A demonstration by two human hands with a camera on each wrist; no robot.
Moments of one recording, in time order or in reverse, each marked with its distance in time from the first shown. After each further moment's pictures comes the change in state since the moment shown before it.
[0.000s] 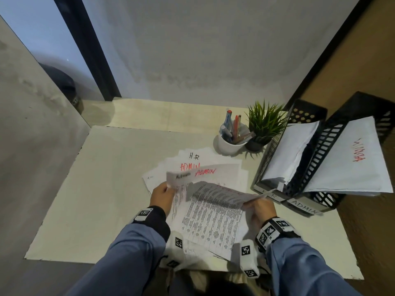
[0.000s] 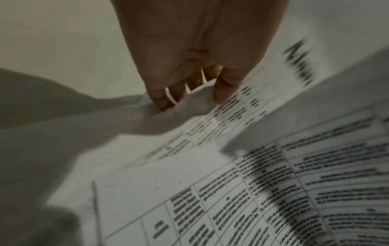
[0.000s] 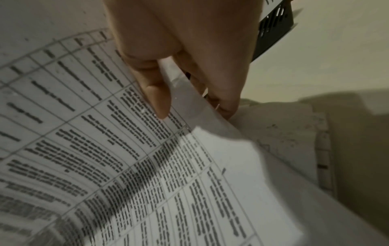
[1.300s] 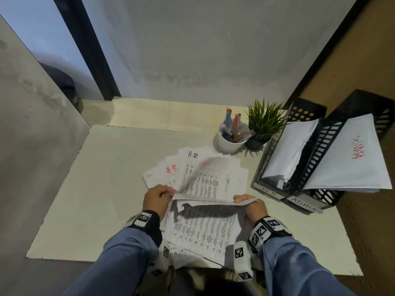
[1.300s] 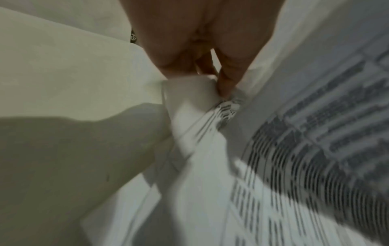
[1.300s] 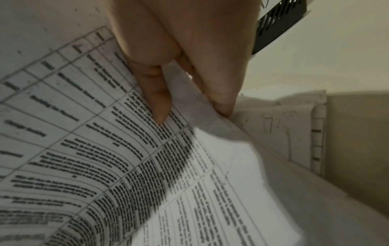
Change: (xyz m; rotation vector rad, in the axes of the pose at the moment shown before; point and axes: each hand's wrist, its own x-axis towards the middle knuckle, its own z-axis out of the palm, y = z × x) left_hand -0.010 -0.005 -0.018 0.236 0.089 0.150; right_hand -0.017 0.006 0.023 0.101 -0.011 -0.059
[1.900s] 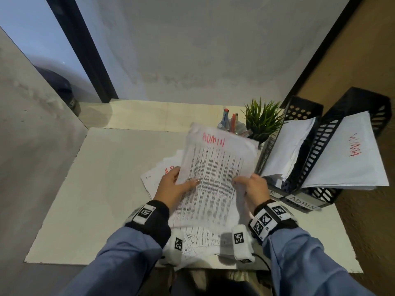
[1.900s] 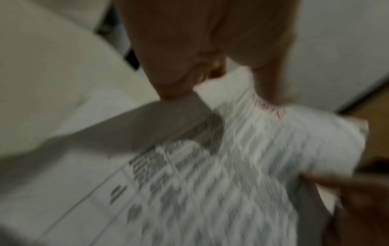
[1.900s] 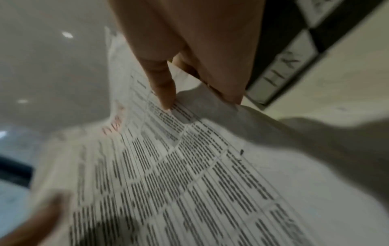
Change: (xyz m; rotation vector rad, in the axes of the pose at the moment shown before) left_hand -0.031 0.084 0.006 -0.416 -0.304 0.032; right_hand -0.030 -0.068 0.012 0.088 -0.062 -0.159
